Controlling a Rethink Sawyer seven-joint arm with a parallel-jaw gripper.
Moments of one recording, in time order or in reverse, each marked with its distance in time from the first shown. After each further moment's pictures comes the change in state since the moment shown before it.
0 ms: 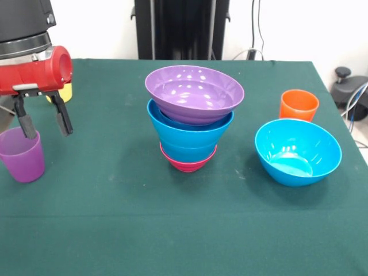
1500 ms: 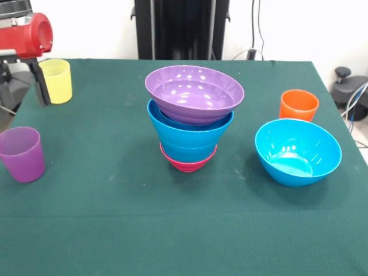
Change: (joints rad) arm -0.047 -0.105 -0.001 0.074 0.011 0.000 0.010
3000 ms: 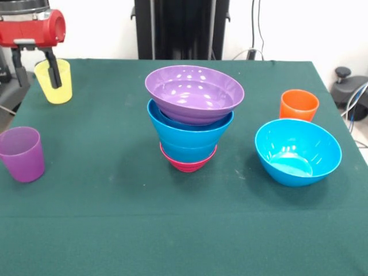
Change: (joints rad) arm -0.045 -0.081 -0.107 0.221 0.000 -0.163 0.018
